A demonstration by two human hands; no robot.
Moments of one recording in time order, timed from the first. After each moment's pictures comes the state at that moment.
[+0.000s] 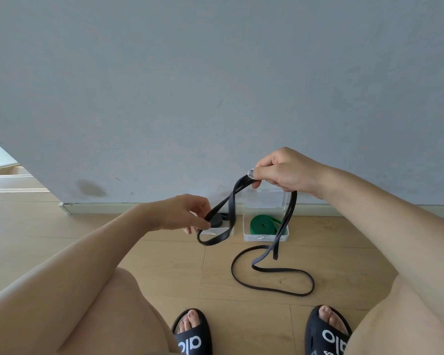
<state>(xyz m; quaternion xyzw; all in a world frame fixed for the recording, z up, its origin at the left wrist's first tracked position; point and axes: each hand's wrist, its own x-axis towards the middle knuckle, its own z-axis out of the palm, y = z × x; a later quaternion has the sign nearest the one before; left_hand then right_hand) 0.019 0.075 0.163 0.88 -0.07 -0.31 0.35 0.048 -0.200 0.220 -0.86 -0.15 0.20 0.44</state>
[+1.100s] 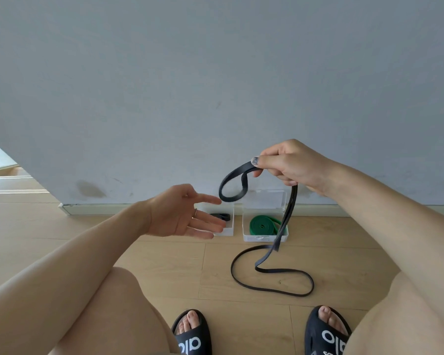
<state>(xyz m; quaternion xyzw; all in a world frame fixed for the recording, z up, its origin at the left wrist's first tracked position) 0.020 0.074 0.170 0.59 0.12 -0.43 0.67 0.048 -0.209 0.229 -0.83 -0.15 0.17 0.50</state>
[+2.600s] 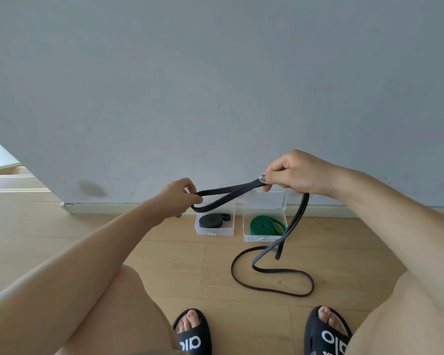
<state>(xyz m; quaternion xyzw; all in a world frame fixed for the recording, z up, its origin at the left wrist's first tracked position) 0.039 0.077 0.153 0.90 0.11 -0.16 0.40 0.045 -0.220 0.223 -0.88 -0.17 0.19 0.39</state>
